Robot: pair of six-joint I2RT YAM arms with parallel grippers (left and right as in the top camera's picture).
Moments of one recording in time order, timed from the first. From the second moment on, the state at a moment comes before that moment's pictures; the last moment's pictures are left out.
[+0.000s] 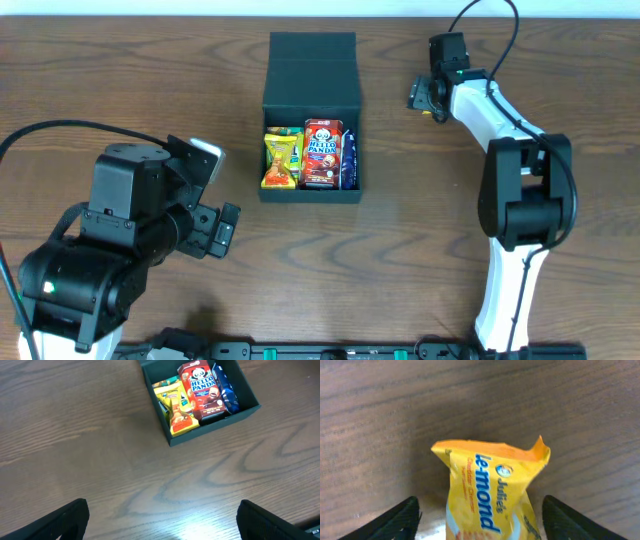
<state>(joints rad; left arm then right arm) -0.27 1.00 1.41 -1.34 0.05 0.12 0.11 2.28 1.69 -0.52 0.18 0.37</state>
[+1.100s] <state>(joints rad) -0.27 1.00 1.41 -1.34 0.05 0.12 0.12 2.28 1.98 -0.80 0.10 0.37</state>
